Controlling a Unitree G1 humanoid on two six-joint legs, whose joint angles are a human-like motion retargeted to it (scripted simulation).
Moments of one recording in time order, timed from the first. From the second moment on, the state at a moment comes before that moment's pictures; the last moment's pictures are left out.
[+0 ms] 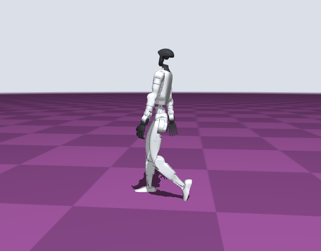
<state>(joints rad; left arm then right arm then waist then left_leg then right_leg) -0.11 0.19 0.24 1.58 0.65 -0.23 -0.08 0.19 -0.11 -0.43 1.67 -0.68 -0.05 -0.02 -0.31 -0.02 -0.23 -0.16 -0.06 -0.01 0.87 0.50 -0.13 -0.31 -0.08 -0.04 0.14 0.07 -0.08</state>
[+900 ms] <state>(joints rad) -0.42 0.16 0.18 1.19 0.52 -0.28 -0.19 0.54 -0.01 -0.40 1.70 -0.90 -0.03 0.06 -0.22 0.01 -0.11 -0.06 -0.15 -0.11 0.12 -0.10 0.15 -0.30 -0.12 0.02 0.10 0.08 0.12</state>
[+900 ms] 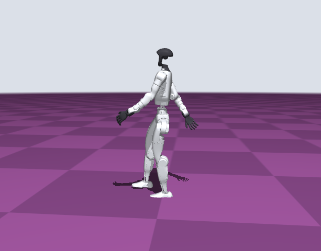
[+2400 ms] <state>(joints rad) 0.06 0.13 0.28 1.70 0.73 -0.02 0.00 0.02 -0.26 -0.41 1.70 -0.73 0.01 -0.07 -0.20 0.09 -0.13 0.00 -0.22 -0.37 0.31 0.04 0.03 -0.24 -0.02 0.34 0.08 0.02 0.10</state>
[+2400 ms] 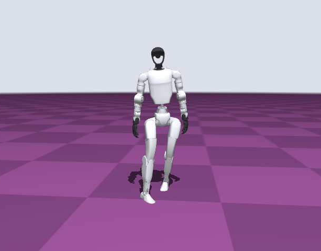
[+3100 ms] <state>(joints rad) 0.22 0.07 0.37 1.62 0.71 -0.08 -0.03 0.05 -0.15 -0.37 1.53 -0.79 -0.22 -0.19 -0.05 0.03 -0.17 -0.31 -0.08 0.24 0.16 -0.11 0.26 -0.03 0.08 -0.21 0.59 0.52 0.20</state>
